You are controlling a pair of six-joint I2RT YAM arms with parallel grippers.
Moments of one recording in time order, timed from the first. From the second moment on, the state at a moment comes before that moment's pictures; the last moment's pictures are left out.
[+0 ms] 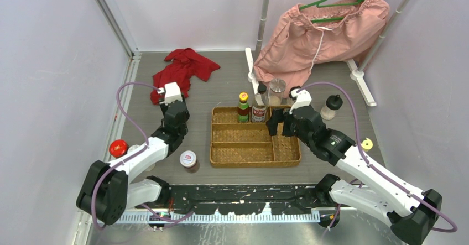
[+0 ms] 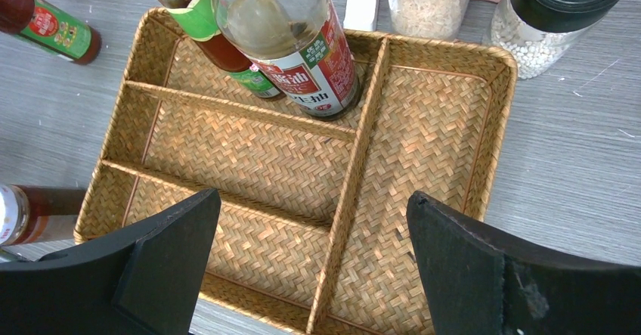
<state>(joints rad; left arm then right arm) -0.43 1.15 0.50 0.36 -0.76 -0.16 0.73 0.84 0.75 -0.44 0.27 0.45</state>
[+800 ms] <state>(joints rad) -0.41 1.04 0.48 0.26 -0.62 -0.17 0.73 0.87 0.74 -0.42 0.26 0.45</state>
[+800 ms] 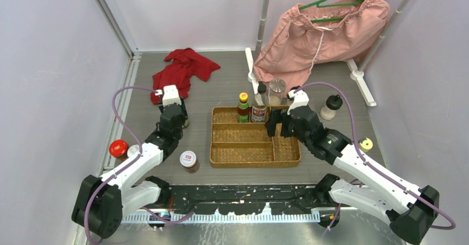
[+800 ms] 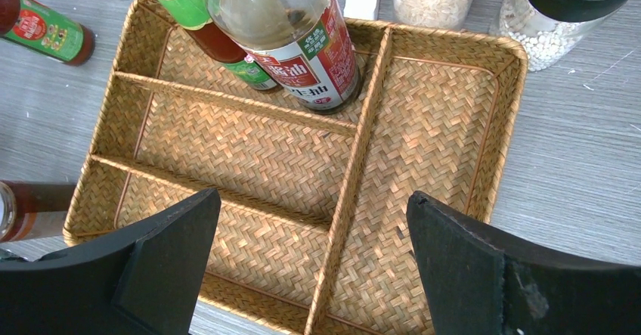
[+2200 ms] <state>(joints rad) -0.41 1.06 0.76 0.05 -0.19 -0.11 0.73 0.86 0.72 -0.42 0.26 0.45</state>
